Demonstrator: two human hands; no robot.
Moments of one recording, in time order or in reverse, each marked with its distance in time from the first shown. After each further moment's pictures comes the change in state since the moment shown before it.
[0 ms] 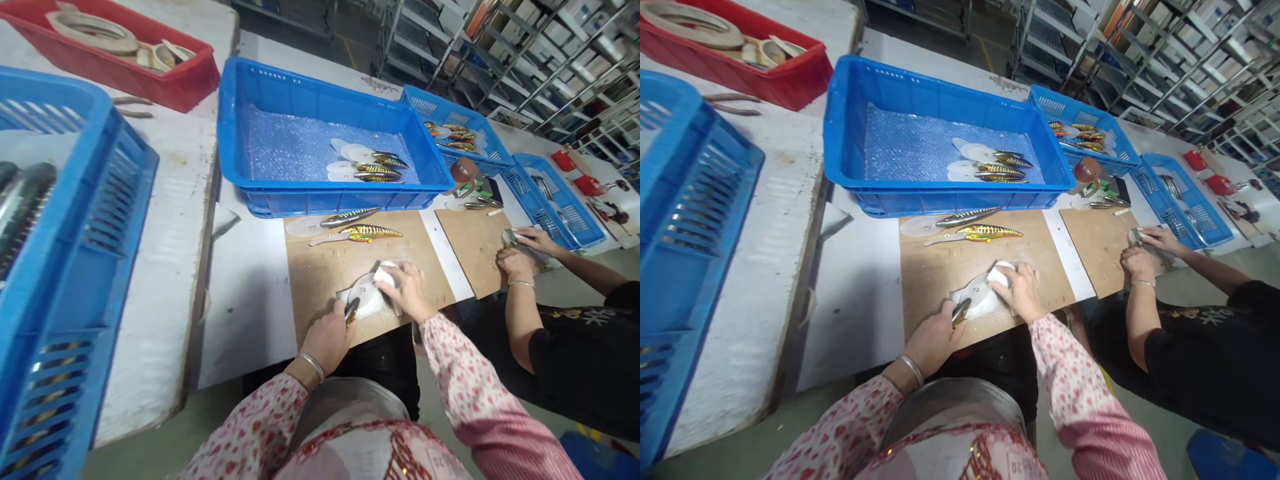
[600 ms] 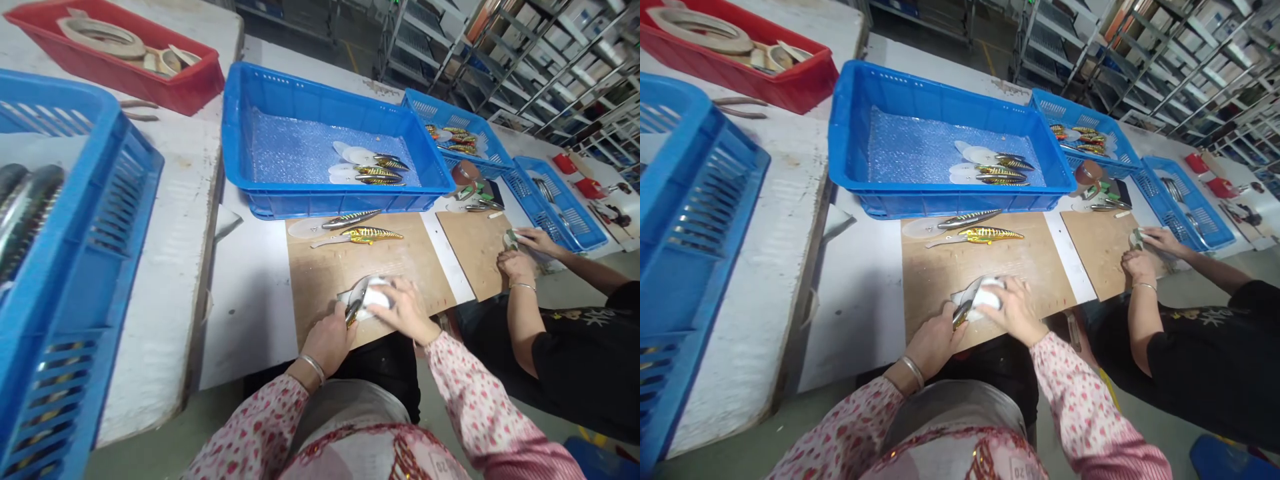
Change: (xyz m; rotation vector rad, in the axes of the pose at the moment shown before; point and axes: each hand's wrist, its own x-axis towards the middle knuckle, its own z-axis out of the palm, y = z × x) left_hand -0.002 0.002 -0.003 -0.008 -0.010 0.003; right_hand 0.003 -0.001 -0.004 0.060 -0.077 -0.107
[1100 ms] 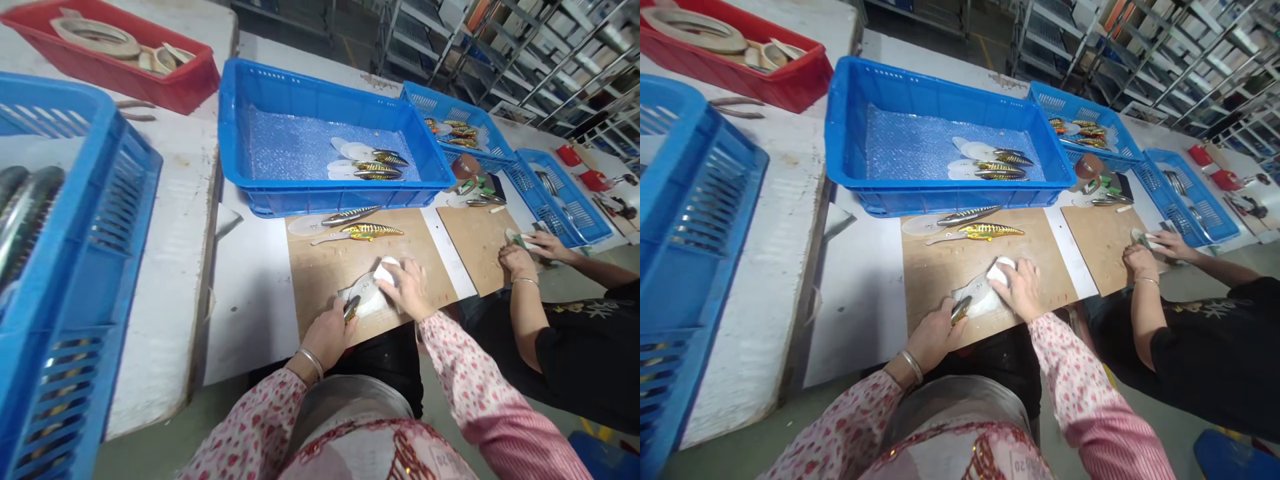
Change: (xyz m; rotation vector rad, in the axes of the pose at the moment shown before) left_hand 0.004 -0.009 0.004 -0.055 0.021 0.036; right_hand -0.001 0.000 0.006 -0.074 0.098 0.095
